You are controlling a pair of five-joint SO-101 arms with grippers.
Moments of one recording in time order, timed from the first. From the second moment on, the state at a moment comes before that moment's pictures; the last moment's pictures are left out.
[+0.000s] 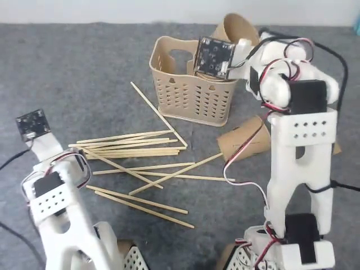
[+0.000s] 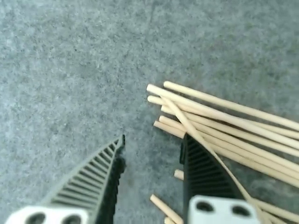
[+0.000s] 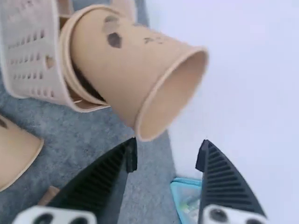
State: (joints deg) left arm -36.5 -46.8 68.6 48.4 1.6; right arm -9.2 -10.6 -24.8 78.9 72.1
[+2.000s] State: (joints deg) left arm -36.5 -46.8 68.6 48.0 1.6; right arm -9.4 -29.9 23.0 41.2 13.1
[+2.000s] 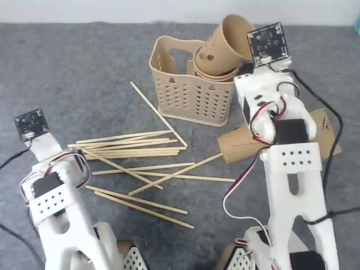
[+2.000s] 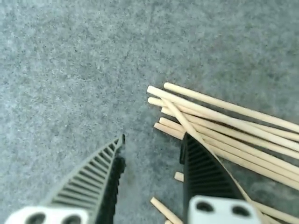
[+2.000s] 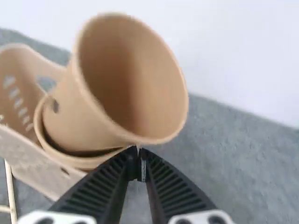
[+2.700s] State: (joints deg) left arm -35.8 -46.8 69.0 47.2 1.9; right arm -8.3 -47.4 22.4 63.2 13.1
